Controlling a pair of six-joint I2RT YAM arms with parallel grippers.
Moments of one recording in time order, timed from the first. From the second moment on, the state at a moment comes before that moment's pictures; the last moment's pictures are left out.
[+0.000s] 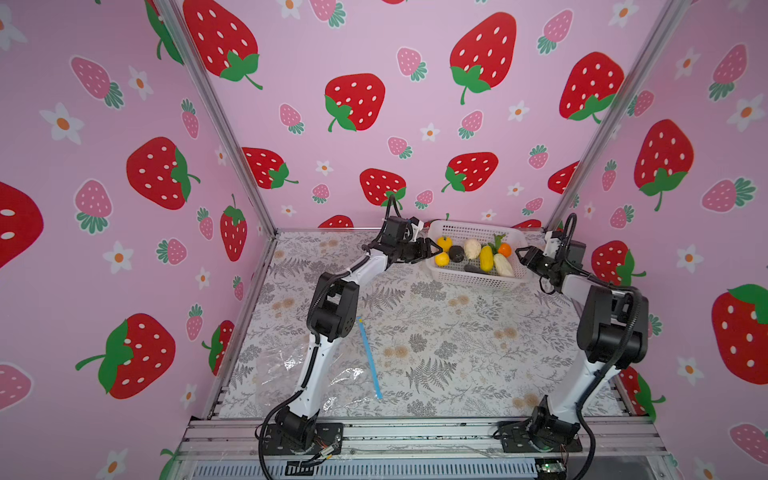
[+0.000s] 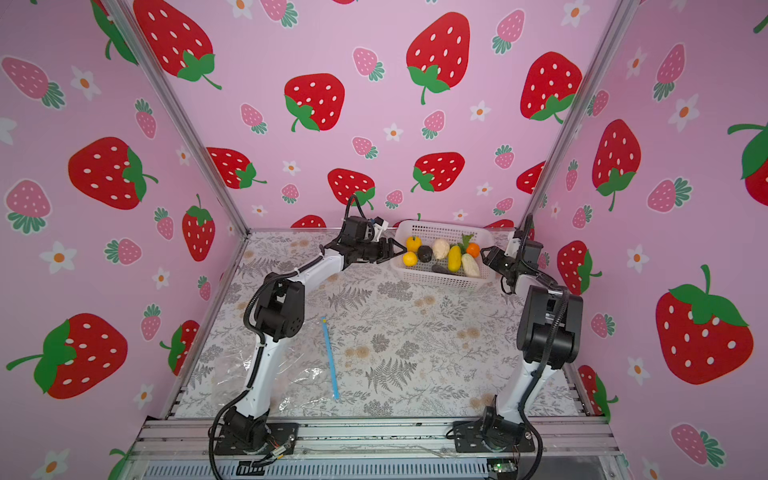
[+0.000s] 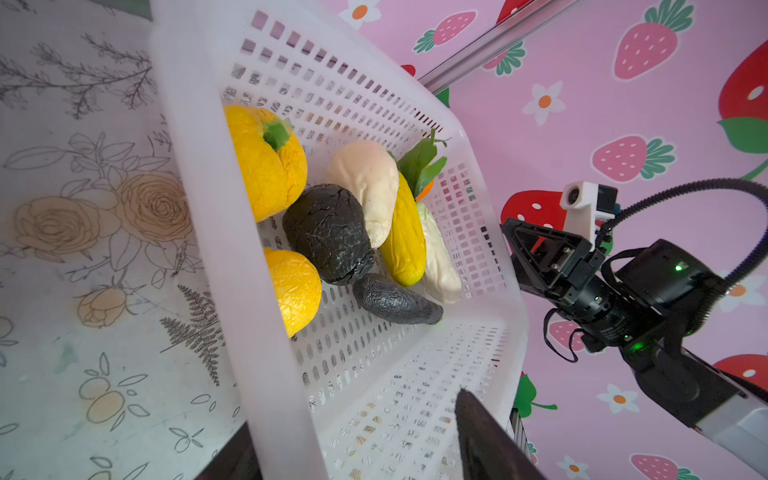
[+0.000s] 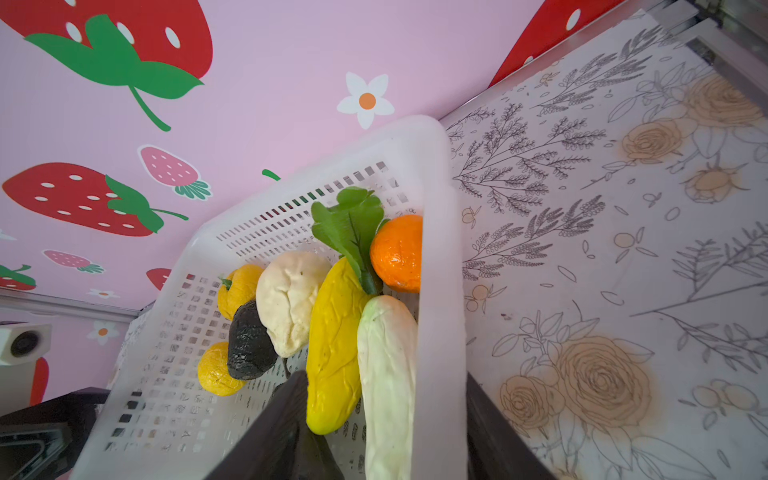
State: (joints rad) left arm -0.44 2.41 2.01 -0.18 0.71 -0.61; right arm -0.16 1.92 1.21 0.18 -0.55 0.41
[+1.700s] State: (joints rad) left arm -0.37 2.27 1.98 -0.31 0.53 -0.51; right arm -0.15 2.05 1.53 -0.07 -0.54 0.36
